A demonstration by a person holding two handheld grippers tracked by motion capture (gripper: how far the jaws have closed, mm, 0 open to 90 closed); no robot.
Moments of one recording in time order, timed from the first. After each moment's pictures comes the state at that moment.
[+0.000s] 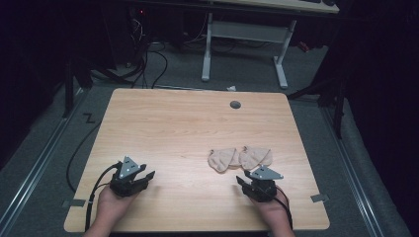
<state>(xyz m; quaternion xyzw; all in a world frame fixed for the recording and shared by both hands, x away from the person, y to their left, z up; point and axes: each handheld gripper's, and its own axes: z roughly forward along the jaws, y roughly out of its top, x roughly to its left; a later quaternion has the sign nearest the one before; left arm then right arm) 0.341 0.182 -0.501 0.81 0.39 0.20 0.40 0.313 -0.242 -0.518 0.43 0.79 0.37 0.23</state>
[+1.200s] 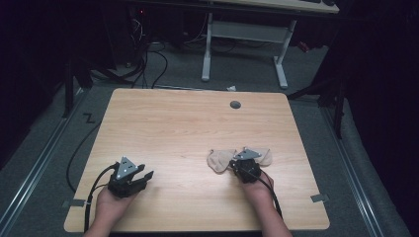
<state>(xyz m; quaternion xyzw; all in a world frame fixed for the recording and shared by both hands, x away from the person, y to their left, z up) 0.338 0.185 -0.500 0.80 0.39 0.20 0.41 0.373 -0.206 -0.524 0.44 0.81 0.31 0.22</state>
